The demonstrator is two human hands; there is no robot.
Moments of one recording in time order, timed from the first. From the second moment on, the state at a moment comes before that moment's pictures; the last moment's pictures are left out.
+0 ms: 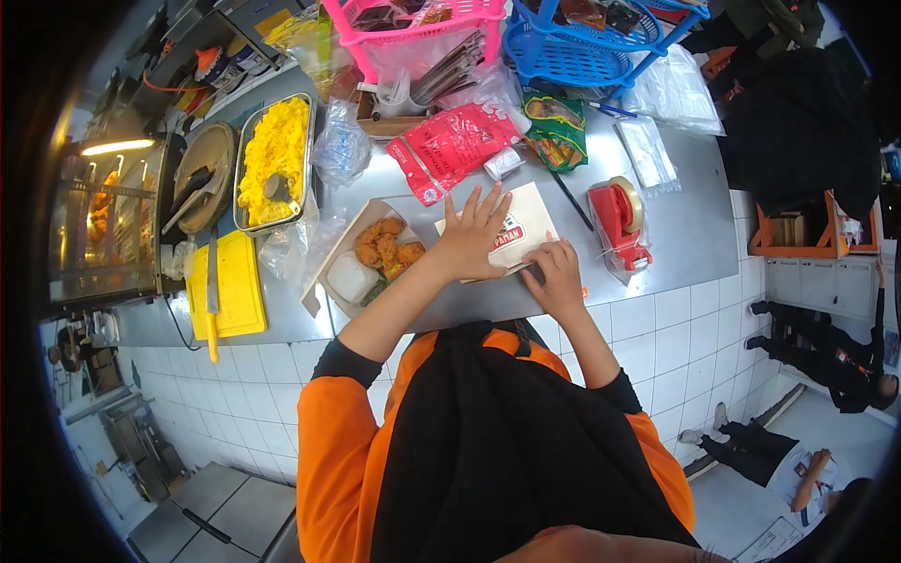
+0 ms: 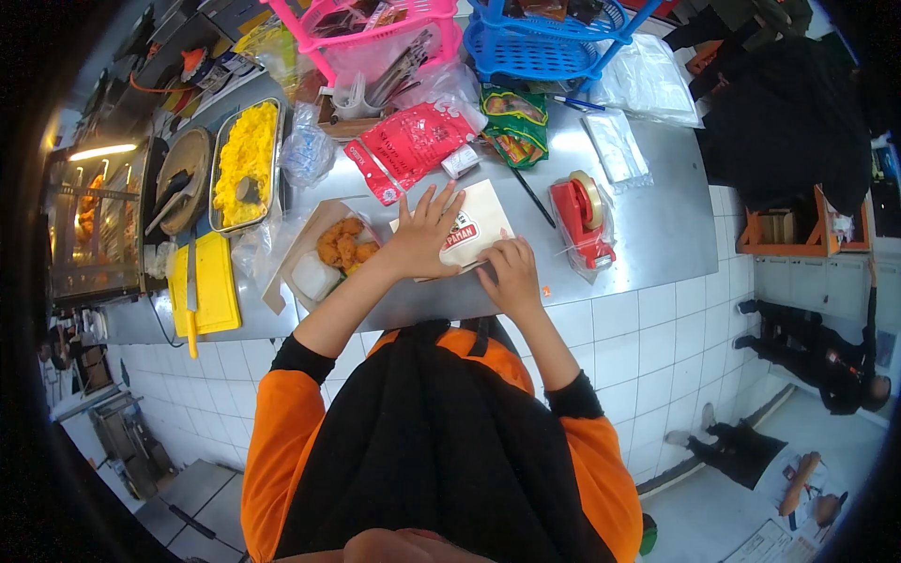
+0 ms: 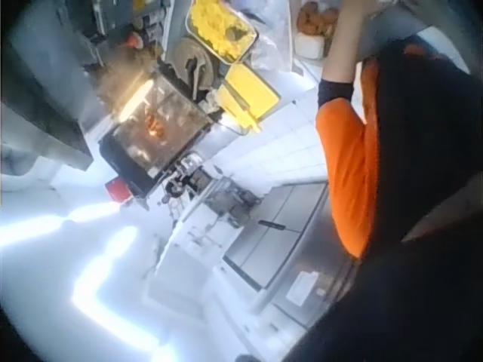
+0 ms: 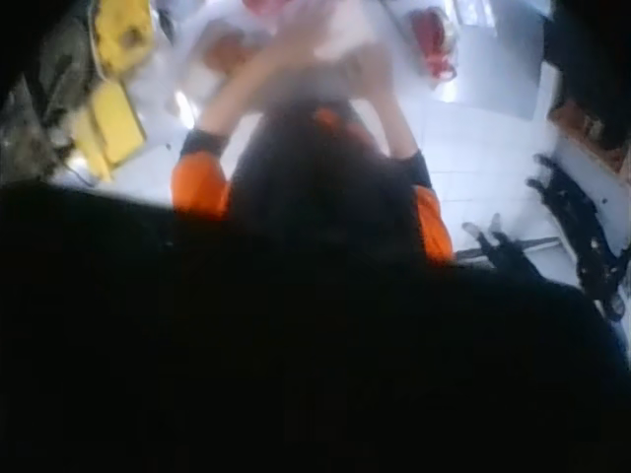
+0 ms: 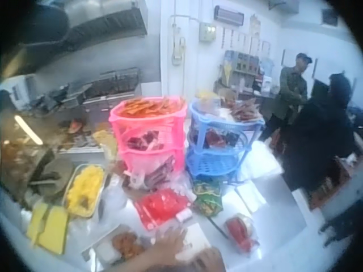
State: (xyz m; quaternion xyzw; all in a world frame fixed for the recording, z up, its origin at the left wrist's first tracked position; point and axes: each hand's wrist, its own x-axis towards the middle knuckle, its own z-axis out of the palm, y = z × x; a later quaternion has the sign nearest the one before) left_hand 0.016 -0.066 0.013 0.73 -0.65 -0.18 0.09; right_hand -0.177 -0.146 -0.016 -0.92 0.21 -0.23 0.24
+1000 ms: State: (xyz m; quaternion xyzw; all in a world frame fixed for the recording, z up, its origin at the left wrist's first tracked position) left_hand 0.073 -0.022 0.118 0.71 -0.60 -0.07 0.37; right_hand -0.127 -0.146 0.012 -0.97 0.17 0.01 0.16
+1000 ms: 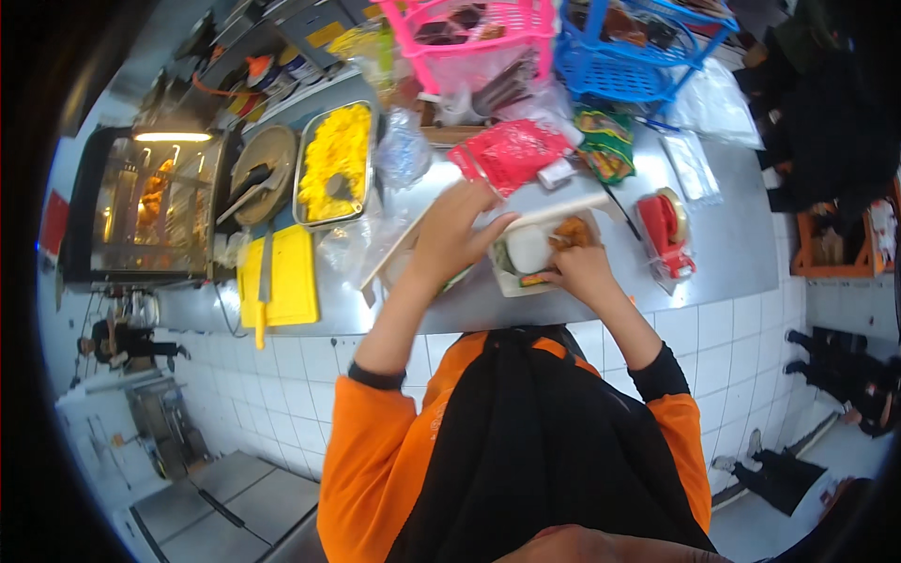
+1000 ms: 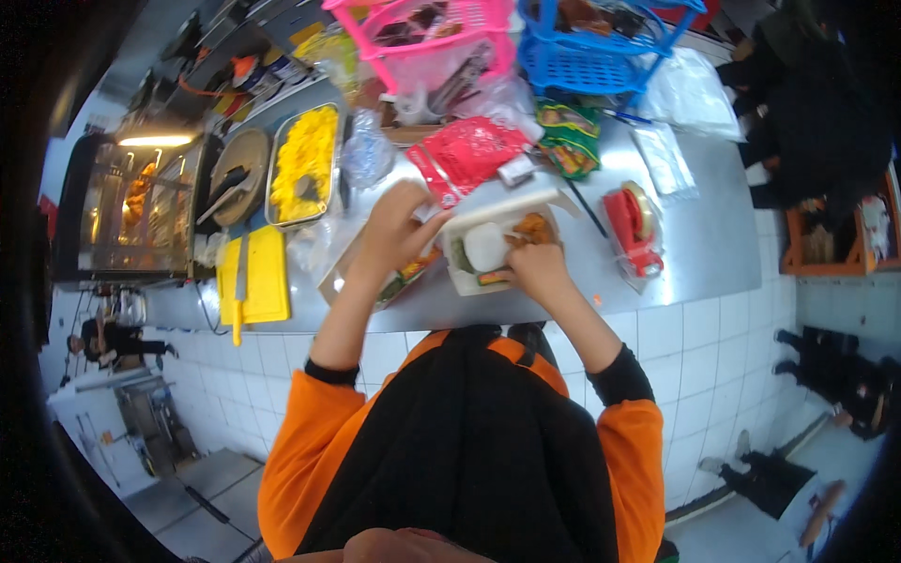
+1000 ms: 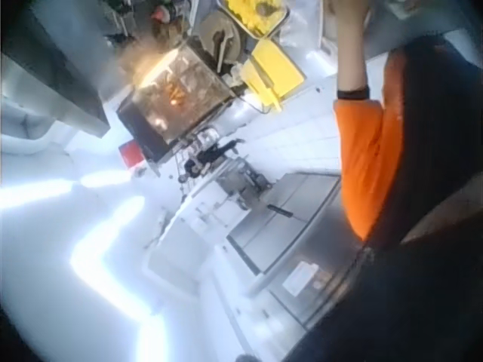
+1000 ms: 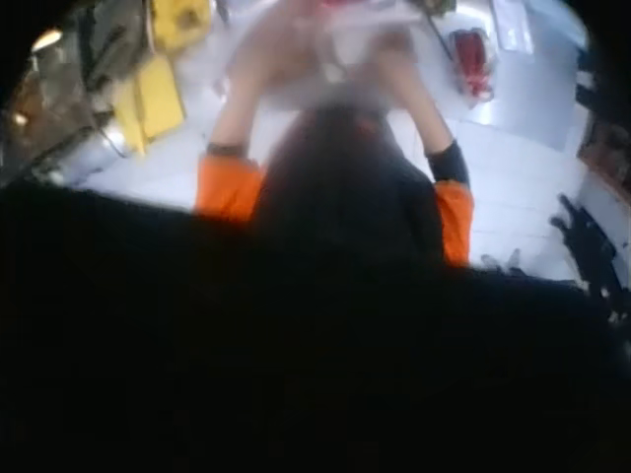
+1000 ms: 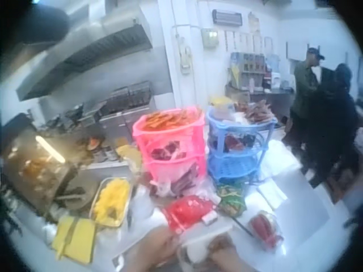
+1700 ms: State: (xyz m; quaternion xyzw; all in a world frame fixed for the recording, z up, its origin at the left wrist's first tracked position) left_hand 0.075 0.094 -0.020 0.83 -0.55 0.05 0.07; right_hand -0.148 -0.088 0.085 -0.90 0.19 -0.24 0.31
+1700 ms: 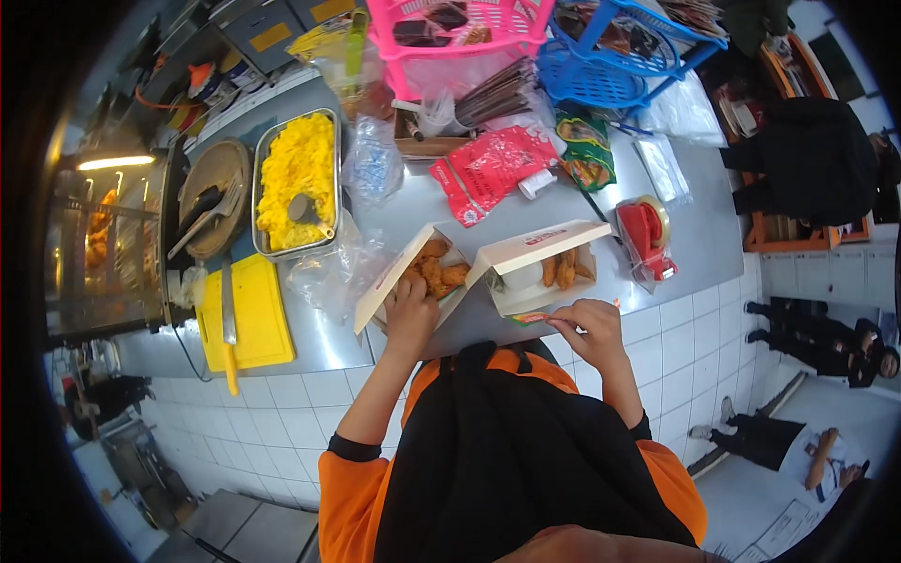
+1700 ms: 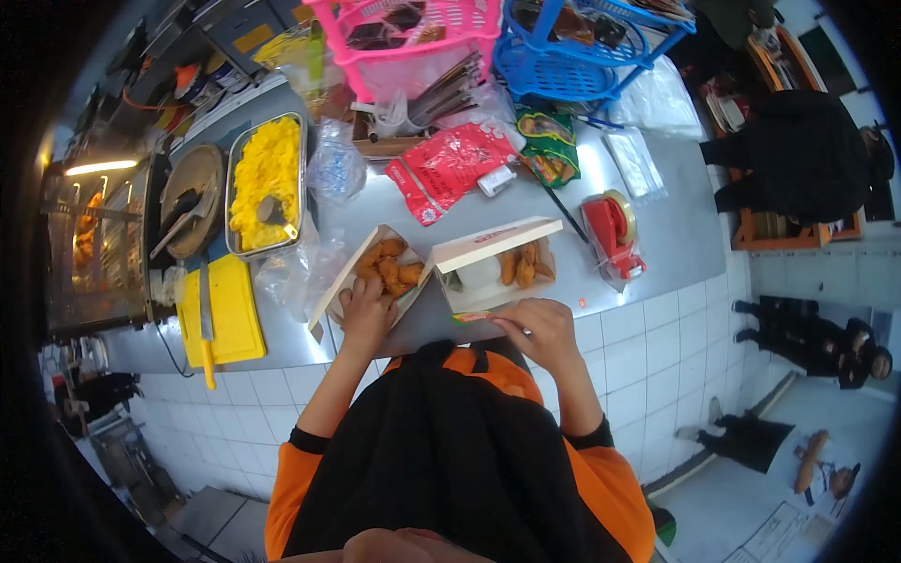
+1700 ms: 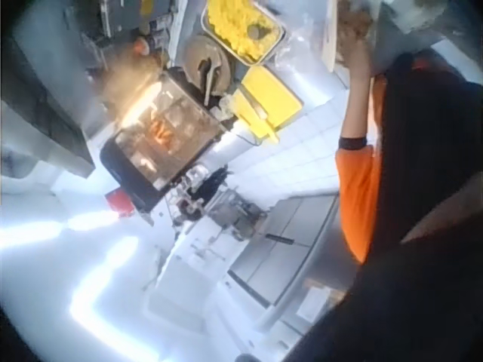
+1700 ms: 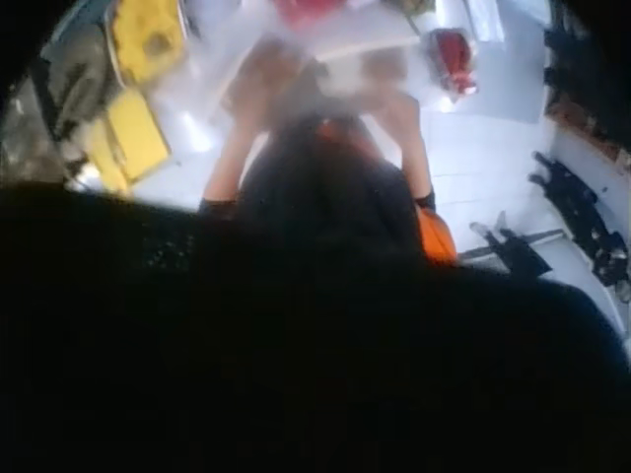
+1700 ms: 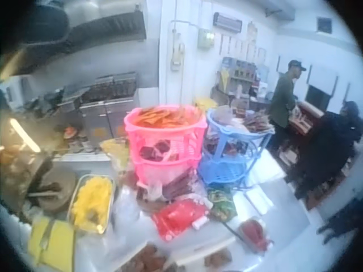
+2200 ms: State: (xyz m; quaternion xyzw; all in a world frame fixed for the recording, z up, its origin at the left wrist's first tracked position) left_hand 0.073 0.098 -0.005 0.84 -0.53 0.08 0.07; right_hand -0.138 -0.072 0.074 -0.88 -0.01 -0.28 0.39
